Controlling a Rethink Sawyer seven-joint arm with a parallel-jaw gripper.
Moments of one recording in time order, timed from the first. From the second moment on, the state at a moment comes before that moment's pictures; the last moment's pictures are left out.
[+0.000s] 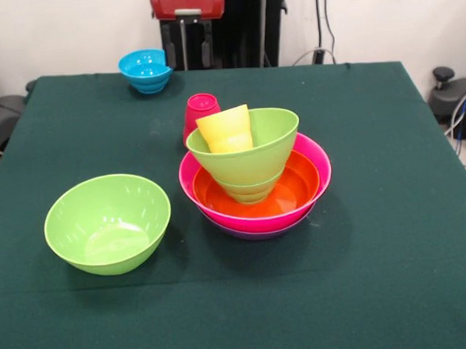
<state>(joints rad) -0.72 -0.93 0.39 2.15 -0.79 0.16 2.13</state>
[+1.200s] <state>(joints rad) -0.86 -0.95 0.25 2.37 -0.85 0.03 2.13</state>
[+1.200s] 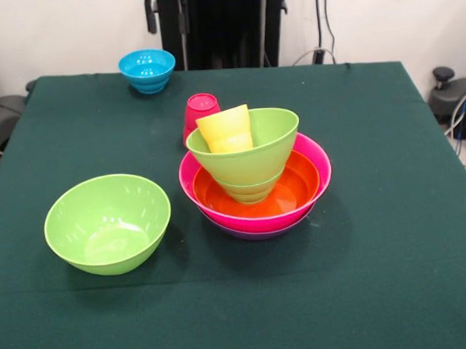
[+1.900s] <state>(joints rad) -0.74 -0.82 0.01 2.38 -1.03 -0.09 2.13</state>
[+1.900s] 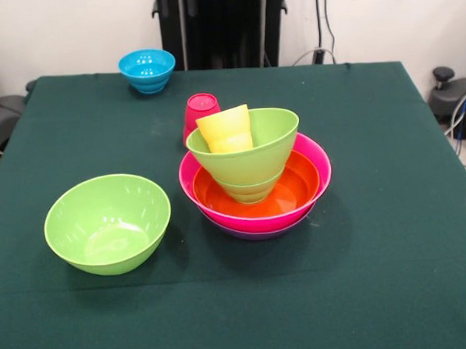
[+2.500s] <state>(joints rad) -0.59 -0.51 -0.23 2.27 -1.03 -0.37 2.13</state>
